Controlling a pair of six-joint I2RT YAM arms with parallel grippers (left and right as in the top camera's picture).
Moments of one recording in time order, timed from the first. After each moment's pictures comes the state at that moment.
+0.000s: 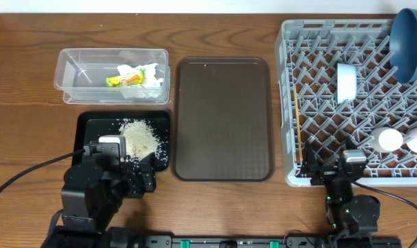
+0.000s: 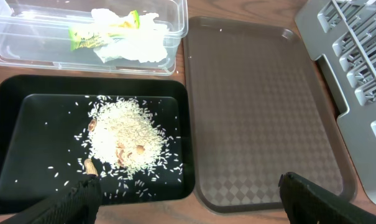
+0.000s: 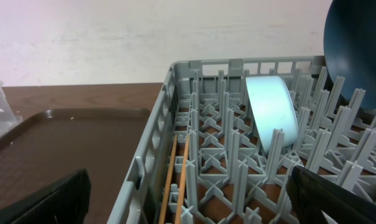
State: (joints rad) left arm -0.12 0.49 0.79 -0.95 0.11 -0.20; right arm 0.06 0.01 0.01 -0.07 -0.03 0.09
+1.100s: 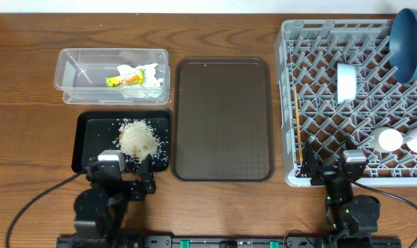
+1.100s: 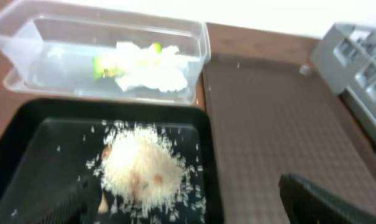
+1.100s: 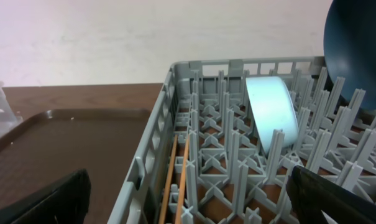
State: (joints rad) left arm -0.07 0.13 0.40 -0.67 0.06 -0.18; right arm 0.06 0.01 0.01 -0.07 -0.03 0.09
